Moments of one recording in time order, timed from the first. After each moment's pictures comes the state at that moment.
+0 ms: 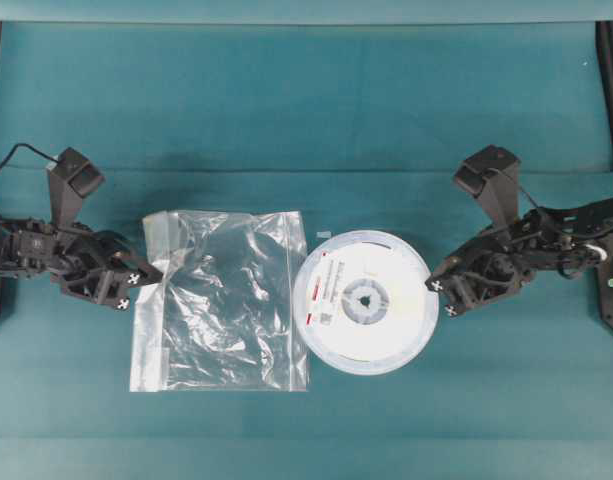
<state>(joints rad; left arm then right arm) 0.04 -0.21 1.26 0.02 -0.33 -0.98 -0.04 -0.21 1.07 0.46 0.12 0.51</state>
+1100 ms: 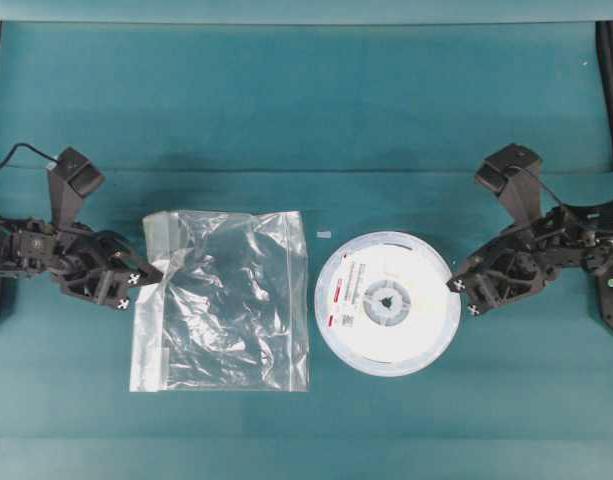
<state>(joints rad) 0.04 -0.21 1.26 0.02 -0.33 -0.98 -0.06 -0.29 1.12 0.46 0.16 0.51</state>
